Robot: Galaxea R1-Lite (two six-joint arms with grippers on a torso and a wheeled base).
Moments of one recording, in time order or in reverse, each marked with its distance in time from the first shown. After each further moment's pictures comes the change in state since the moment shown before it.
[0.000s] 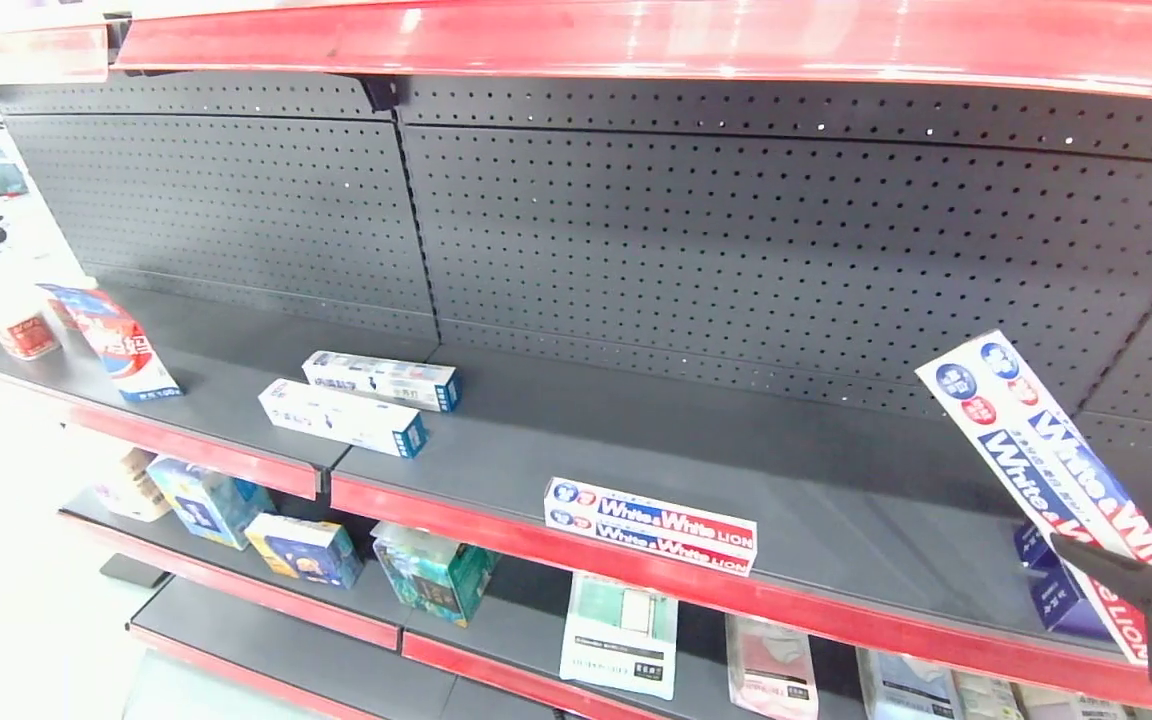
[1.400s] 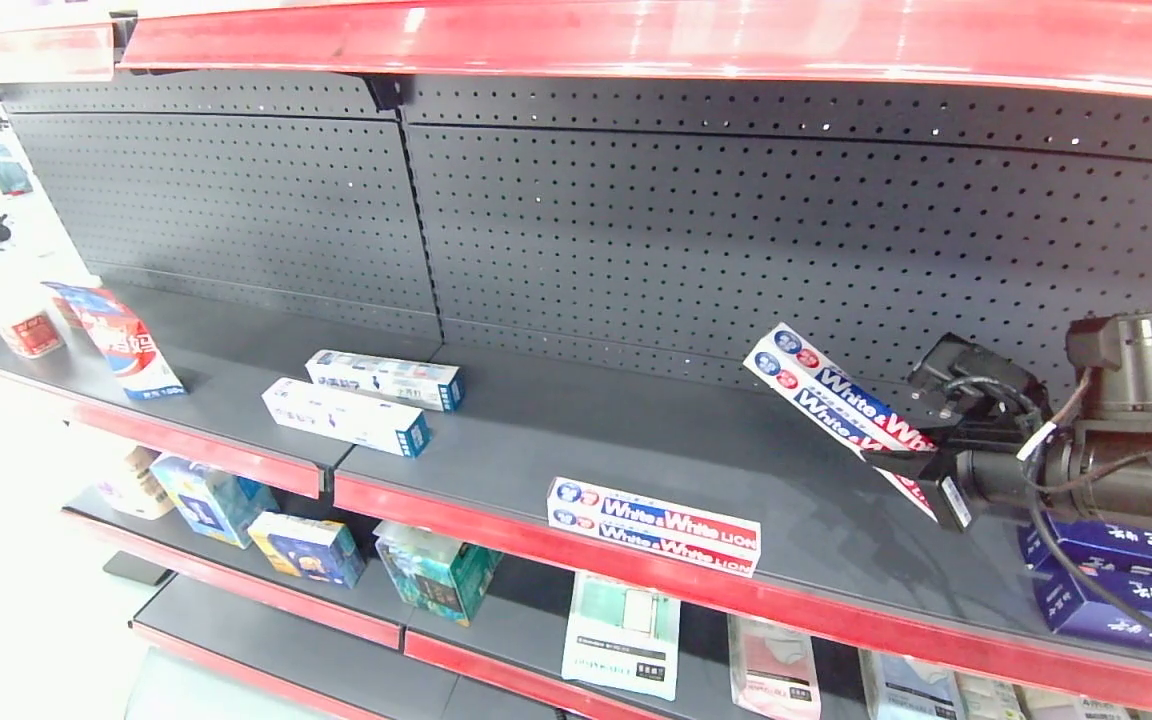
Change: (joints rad) left arm -0.043 -0.396 0.113 -0.027 0.008 0.016; right arm -0.059 0.622 -0.320 -0.117 0.256 -0.251
